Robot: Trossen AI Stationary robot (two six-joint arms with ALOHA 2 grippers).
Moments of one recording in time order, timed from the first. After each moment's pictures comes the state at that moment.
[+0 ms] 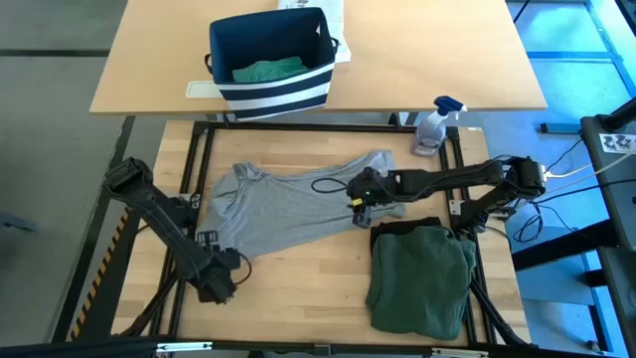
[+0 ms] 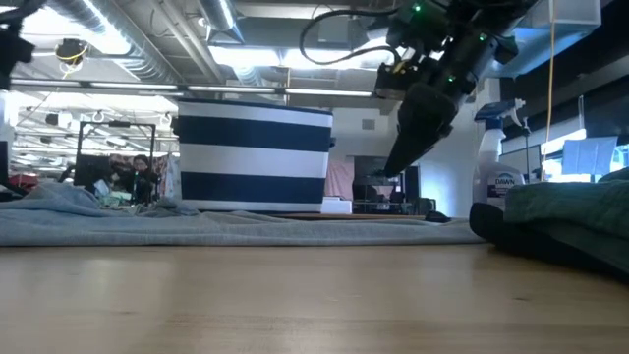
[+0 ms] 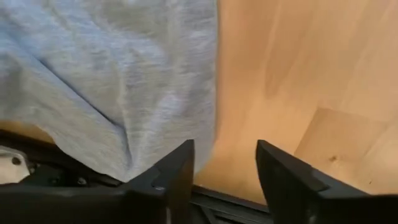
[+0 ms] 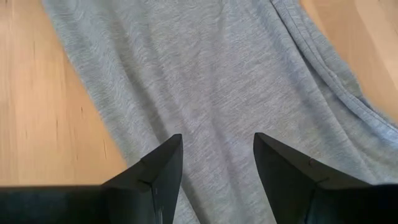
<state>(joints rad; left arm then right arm) -0.81 1.55 0.97 -1.19 0.01 -1.02 -0.07 1.53 0.92 -0.33 0.10 0.10</state>
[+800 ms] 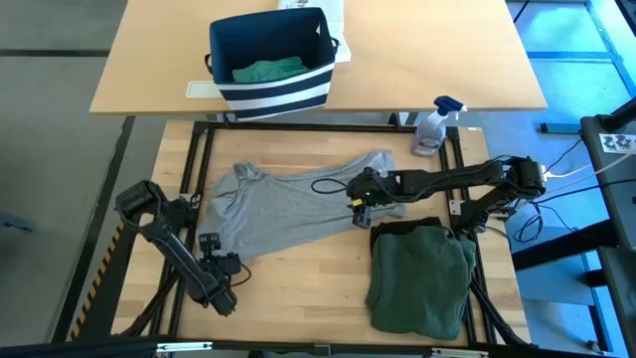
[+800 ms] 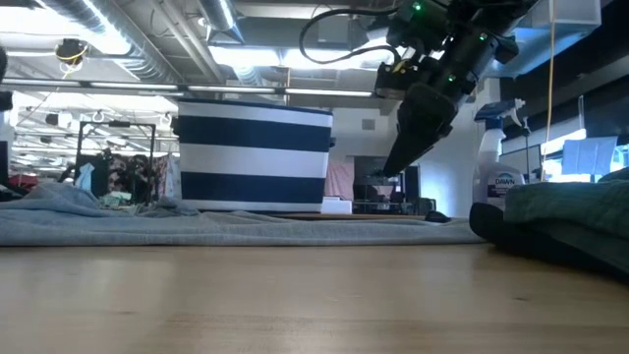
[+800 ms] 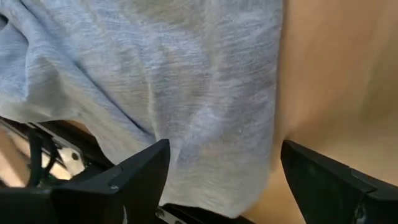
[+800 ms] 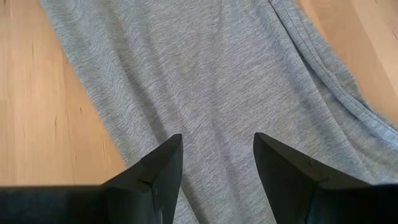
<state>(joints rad) -0.89 1.80 0.96 -1.25 -0.12 -1.06 -0.07 1.53 0.92 -0.33 0.11 0.10</state>
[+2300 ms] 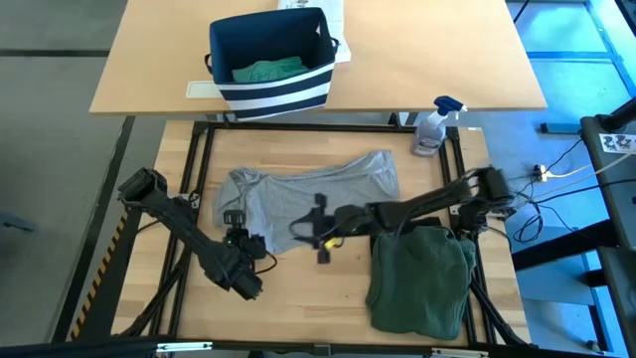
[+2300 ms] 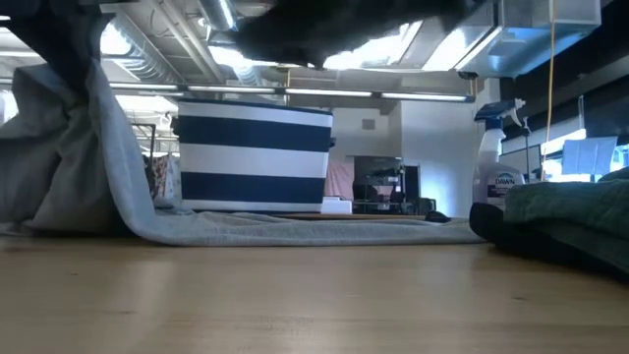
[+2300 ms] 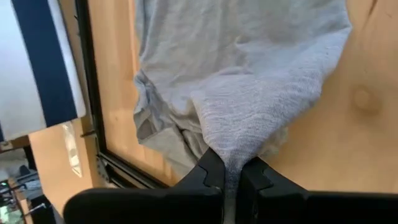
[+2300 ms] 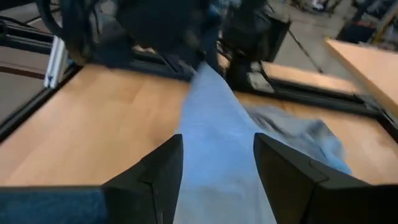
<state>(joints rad) -0.65 1.72 1.34 -1.57 -0.54 -0.79 0.22 1.83 1.18 0.34 0.14 -0.12</state>
